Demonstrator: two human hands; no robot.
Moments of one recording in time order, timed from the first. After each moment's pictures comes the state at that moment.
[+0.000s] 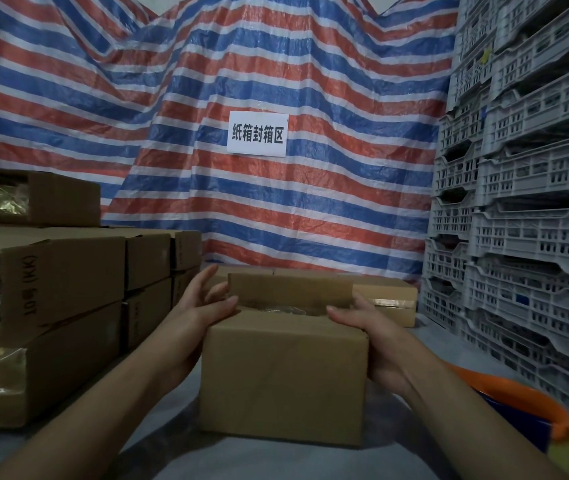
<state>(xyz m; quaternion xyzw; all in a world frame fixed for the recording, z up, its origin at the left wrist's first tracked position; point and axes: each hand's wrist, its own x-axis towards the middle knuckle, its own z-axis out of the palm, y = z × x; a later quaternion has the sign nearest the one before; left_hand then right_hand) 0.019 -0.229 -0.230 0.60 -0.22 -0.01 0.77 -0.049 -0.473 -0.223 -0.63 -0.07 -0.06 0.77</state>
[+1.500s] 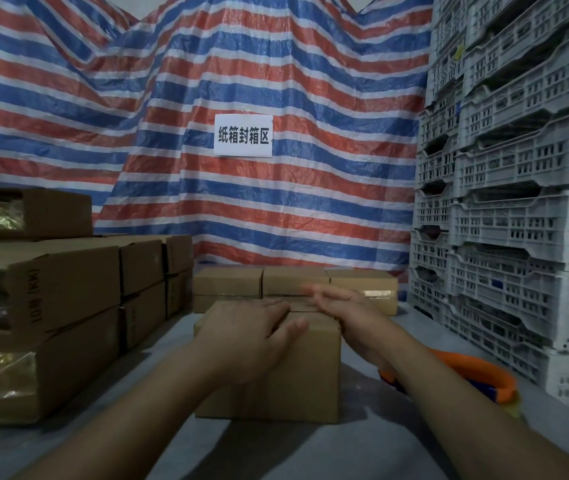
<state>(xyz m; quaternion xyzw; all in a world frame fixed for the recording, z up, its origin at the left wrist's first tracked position) -0.040 -0.281 -0.206 0.90 -0.37 0.21 0.07 -0.054 -0.482 -0.213 -0.77 -0.08 -0.13 0.62</state>
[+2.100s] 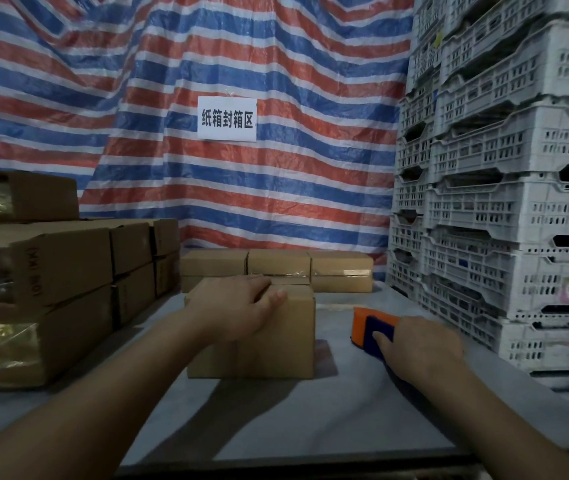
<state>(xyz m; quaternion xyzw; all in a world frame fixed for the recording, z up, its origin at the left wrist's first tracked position) -0.032 -0.282 -0.208 0.91 -0.35 0.19 0.10 -0.133 -0.546 -0.264 -0.93 0.28 -0.21 -0.07</state>
